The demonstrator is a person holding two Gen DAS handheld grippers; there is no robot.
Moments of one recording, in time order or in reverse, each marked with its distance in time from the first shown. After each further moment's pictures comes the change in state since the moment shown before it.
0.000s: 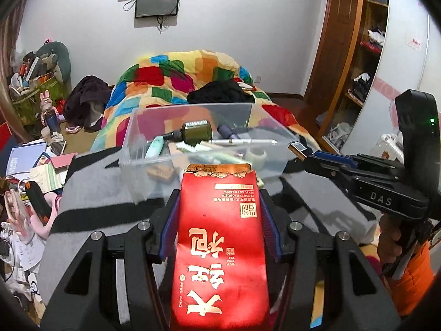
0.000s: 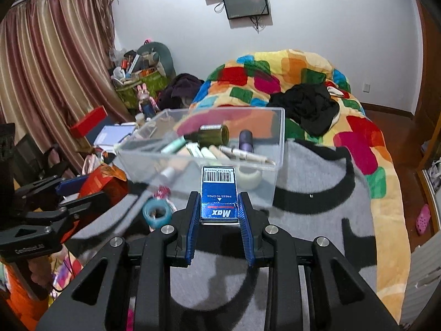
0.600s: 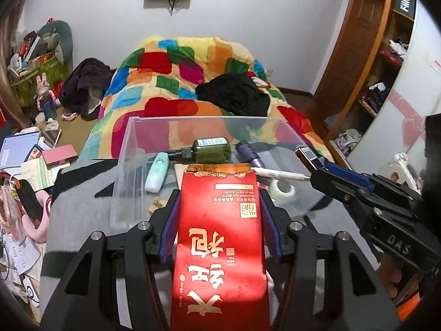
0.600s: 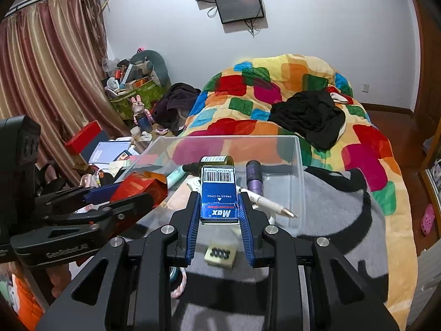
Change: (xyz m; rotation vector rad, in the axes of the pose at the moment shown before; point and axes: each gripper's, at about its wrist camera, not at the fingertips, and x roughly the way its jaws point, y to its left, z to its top) left arm 0.073 0.033 0.059 -0.086 0.089 0.010; right arm 0.043 0.010 0.050 0.042 -0.014 -0.015
